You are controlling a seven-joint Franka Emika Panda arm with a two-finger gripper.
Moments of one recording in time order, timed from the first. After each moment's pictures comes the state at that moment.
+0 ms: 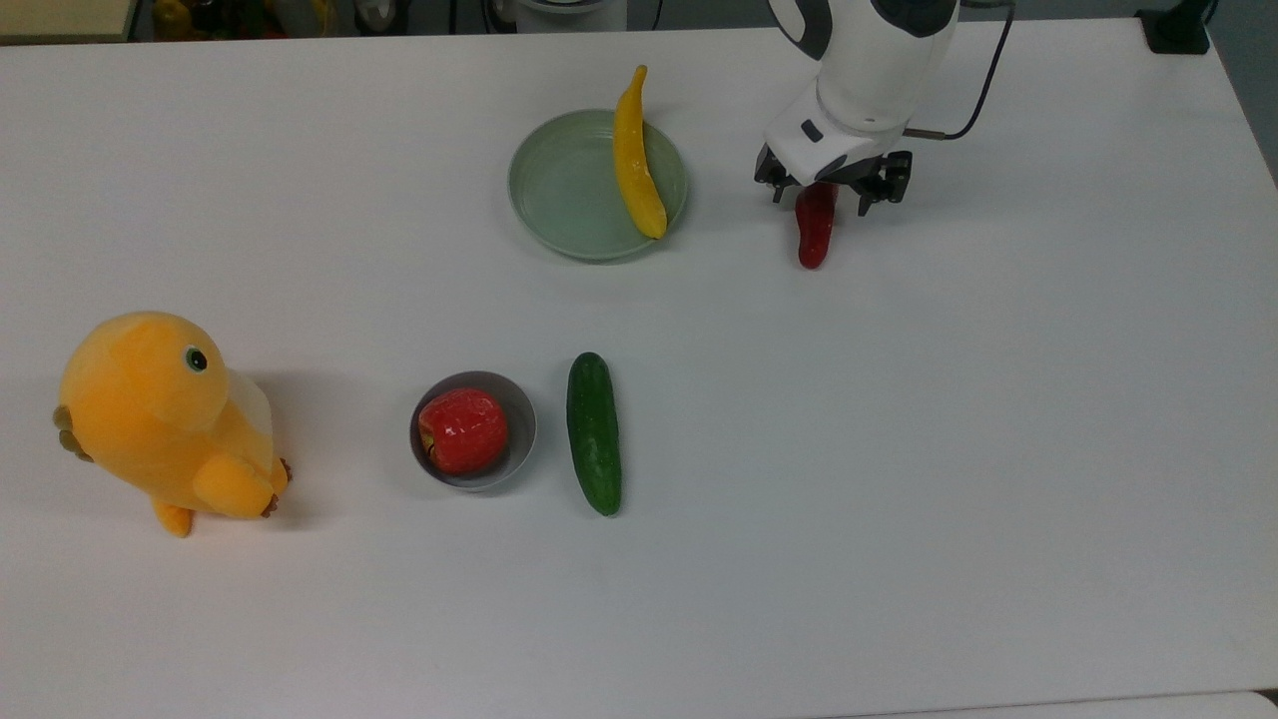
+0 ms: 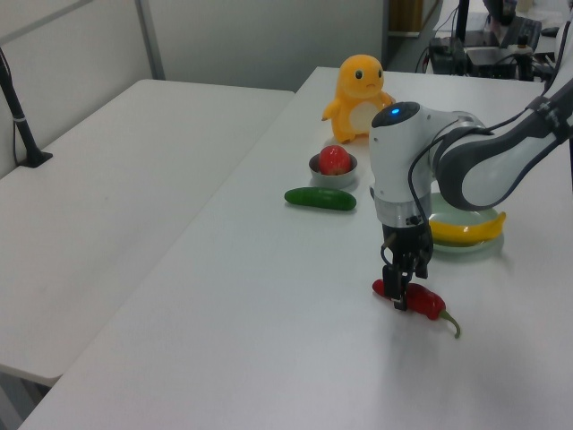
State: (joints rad) arm 0.58 0.35 -0.03 -1.89 0.09 2.13 0.63
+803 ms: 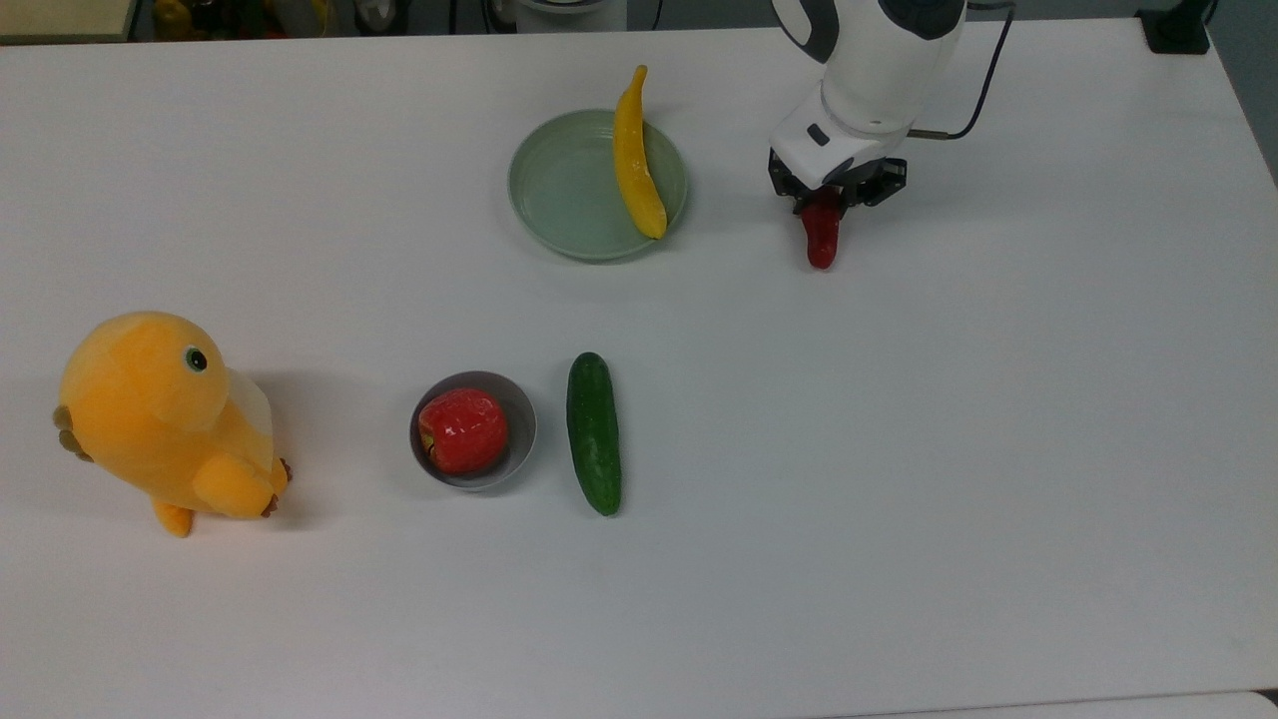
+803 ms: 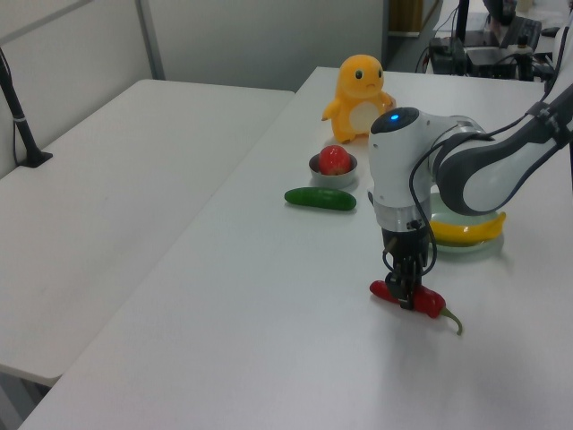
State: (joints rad) arm 0.58 0.36 -0.01 -1.88 0.06 2.13 0.60
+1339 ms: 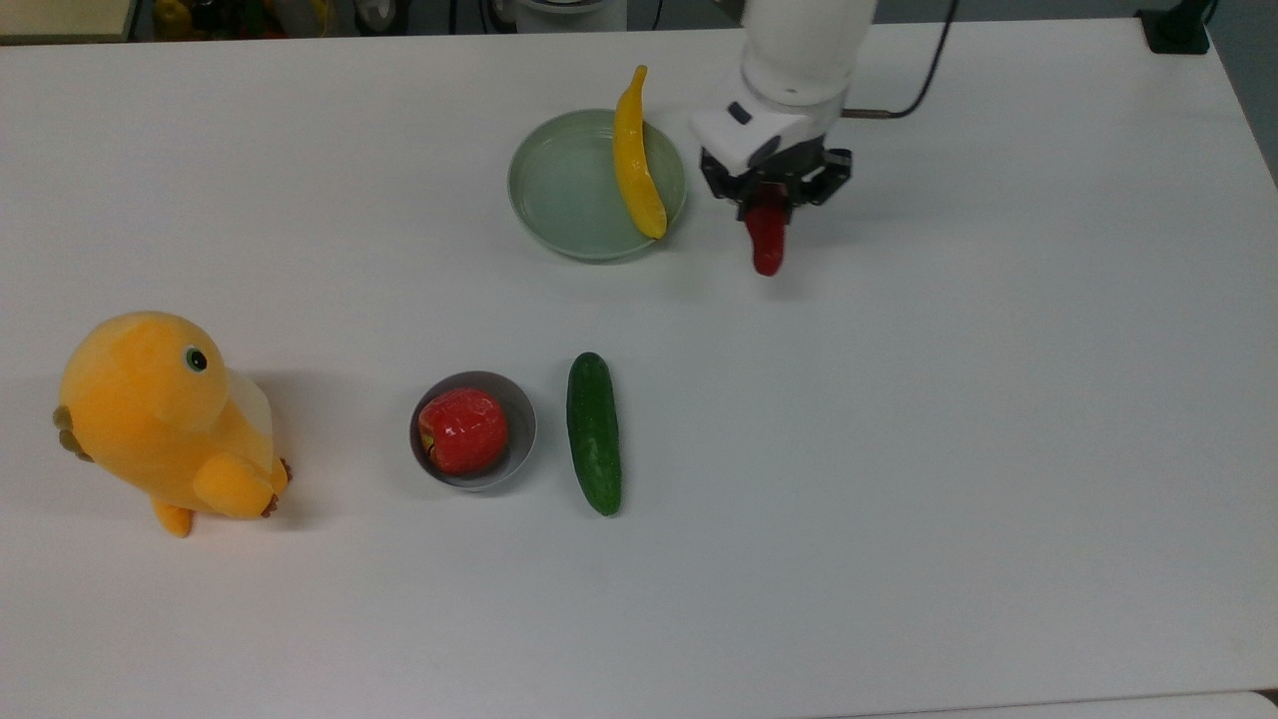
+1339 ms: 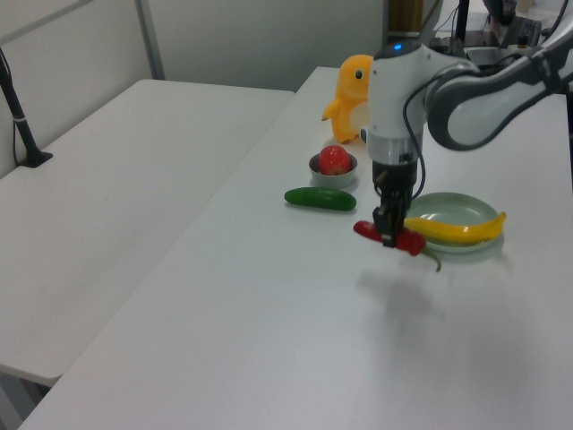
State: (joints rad) arm 0.43 0.25 -0.02 -1.86 0.04 2.08 0.42
